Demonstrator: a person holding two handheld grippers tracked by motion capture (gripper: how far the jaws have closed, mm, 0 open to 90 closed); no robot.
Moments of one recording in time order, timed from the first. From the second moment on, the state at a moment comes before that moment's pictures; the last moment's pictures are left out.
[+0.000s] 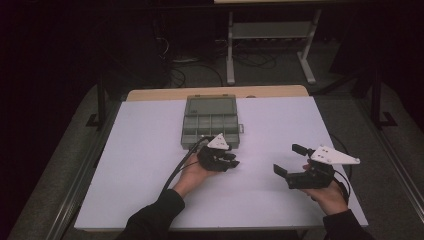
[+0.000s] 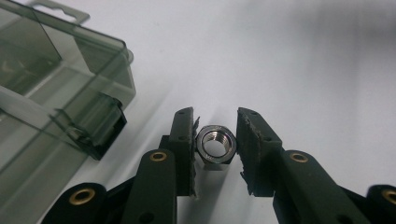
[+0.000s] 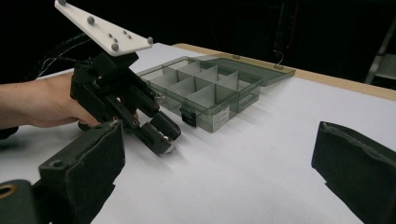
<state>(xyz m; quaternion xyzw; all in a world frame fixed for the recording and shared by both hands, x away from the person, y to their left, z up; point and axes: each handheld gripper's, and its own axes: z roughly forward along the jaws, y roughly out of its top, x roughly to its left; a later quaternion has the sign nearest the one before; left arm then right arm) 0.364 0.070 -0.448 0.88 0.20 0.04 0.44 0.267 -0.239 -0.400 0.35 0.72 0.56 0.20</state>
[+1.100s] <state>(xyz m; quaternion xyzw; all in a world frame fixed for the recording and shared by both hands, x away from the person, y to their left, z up) 0.395 0.140 -0.408 0.83 0.28 0.11 0.47 0.267 -0.238 -0.401 0.35 0.72 0.56 0.20</state>
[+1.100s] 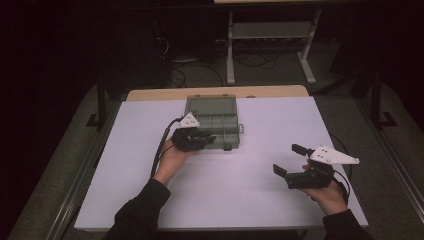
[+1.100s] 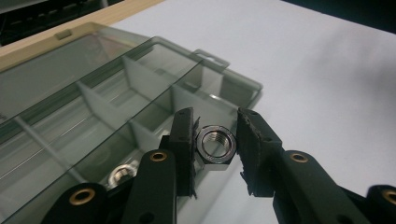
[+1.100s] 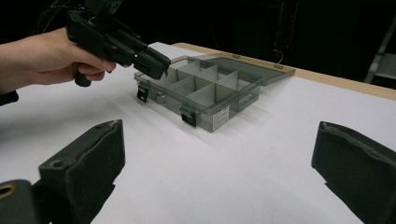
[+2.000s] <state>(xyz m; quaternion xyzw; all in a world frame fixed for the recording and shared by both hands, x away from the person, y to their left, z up) 0.378 0.169 -0.391 0.80 0.30 0.10 0.51 0.266 -0.241 -0.400 0.35 0.72 0.56 0.20</state>
